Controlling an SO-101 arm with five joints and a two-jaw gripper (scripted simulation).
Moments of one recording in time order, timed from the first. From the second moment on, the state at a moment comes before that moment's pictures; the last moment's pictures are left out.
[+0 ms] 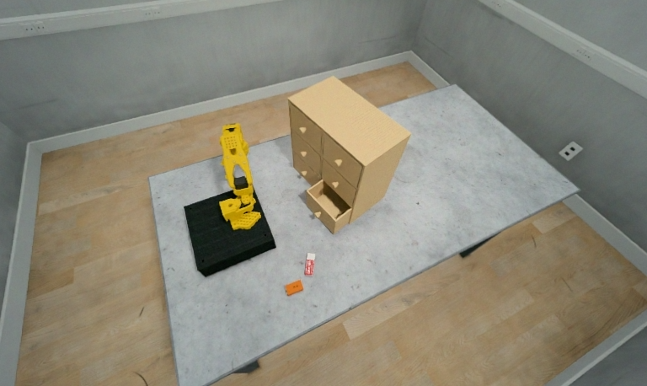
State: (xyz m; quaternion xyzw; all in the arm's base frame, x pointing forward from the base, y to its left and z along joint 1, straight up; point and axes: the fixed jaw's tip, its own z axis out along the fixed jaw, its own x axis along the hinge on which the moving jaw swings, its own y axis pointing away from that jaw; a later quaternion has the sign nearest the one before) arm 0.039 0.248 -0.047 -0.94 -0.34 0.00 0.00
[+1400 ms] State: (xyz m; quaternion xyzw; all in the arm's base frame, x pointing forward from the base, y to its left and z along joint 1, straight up) arm 0.039 0.251 -0.059 -0.94 -0.34 -0.01 0.01
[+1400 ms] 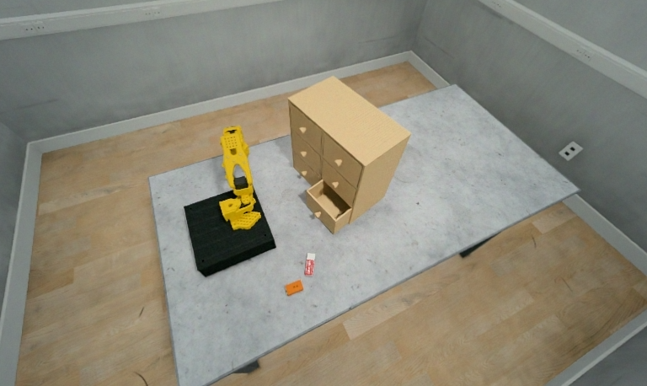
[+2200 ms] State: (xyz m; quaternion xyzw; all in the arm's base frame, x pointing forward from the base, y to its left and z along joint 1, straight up) arm 0.039 0.250 -0.062 -0.94 -0.34 -0.01 0.01
